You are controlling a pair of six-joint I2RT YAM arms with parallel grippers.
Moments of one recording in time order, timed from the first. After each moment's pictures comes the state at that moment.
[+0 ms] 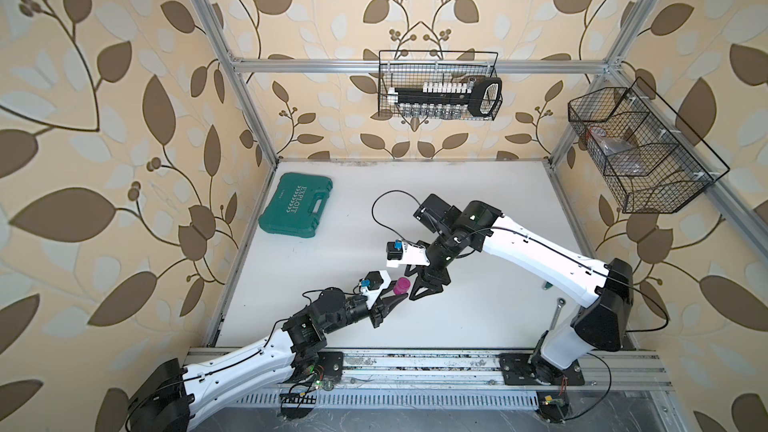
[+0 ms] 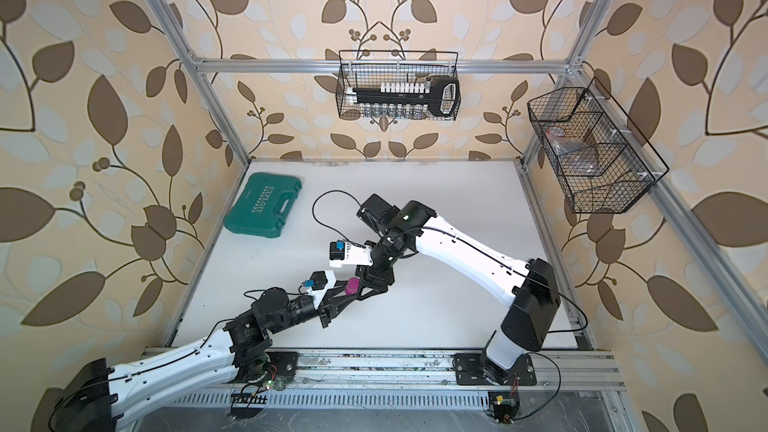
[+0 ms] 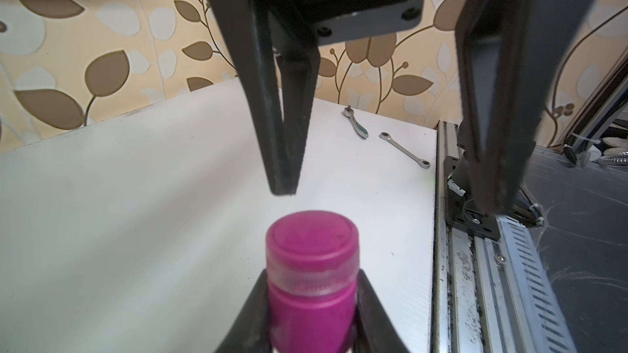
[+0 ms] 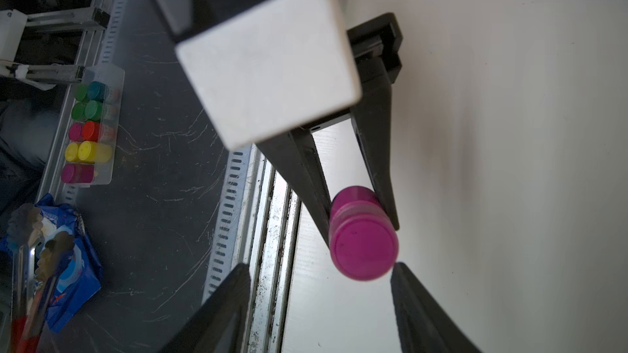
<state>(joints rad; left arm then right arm) -0.89 0.62 0.09 0.44 0.21 -0.06 0.88 1.65 1.56 -1.16 -0.57 -0.62</state>
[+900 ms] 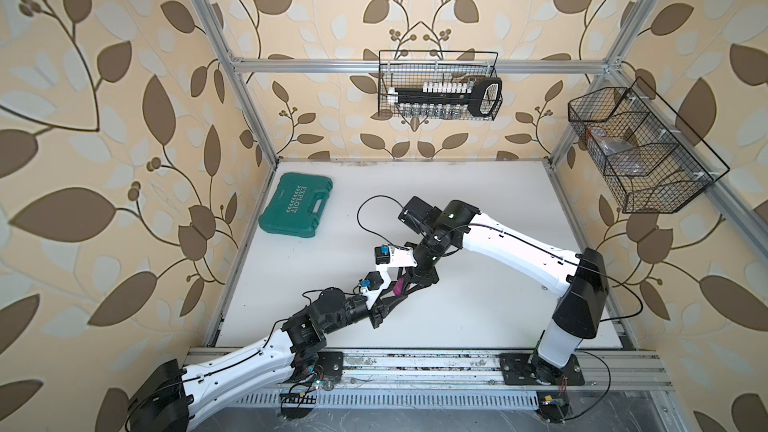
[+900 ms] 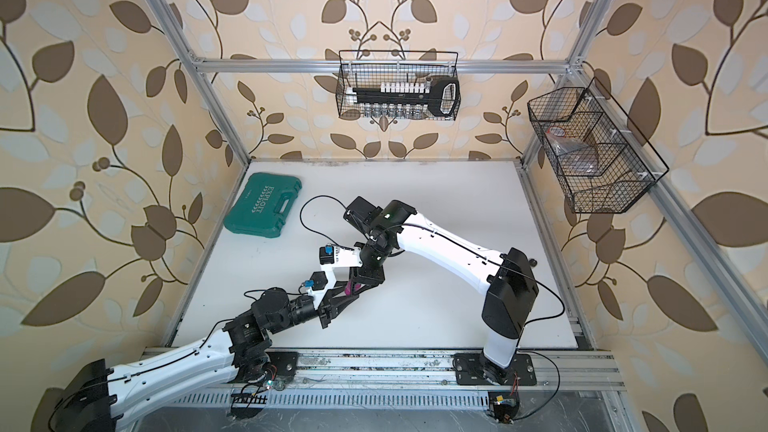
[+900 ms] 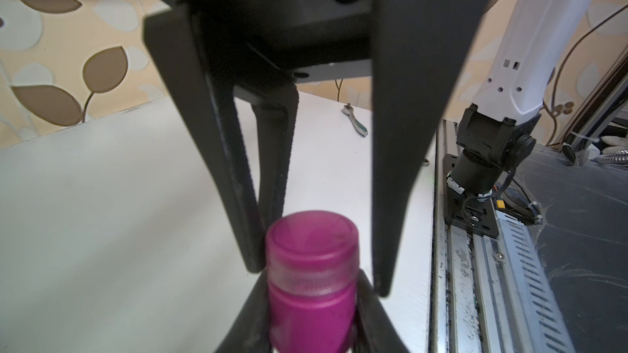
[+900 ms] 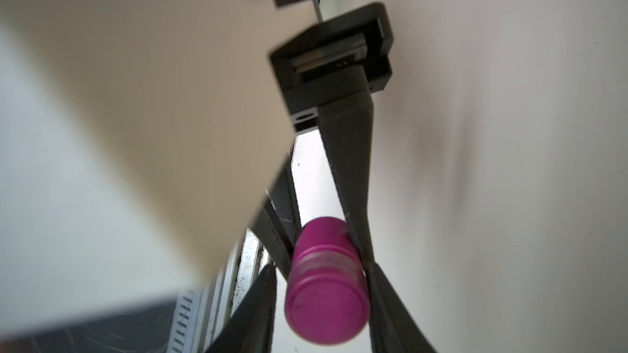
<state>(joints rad) -0.89 0.62 0.09 0.42 0.21 -0.06 0.90 1.76 1.64 -1.18 -0.52 -0.66</state>
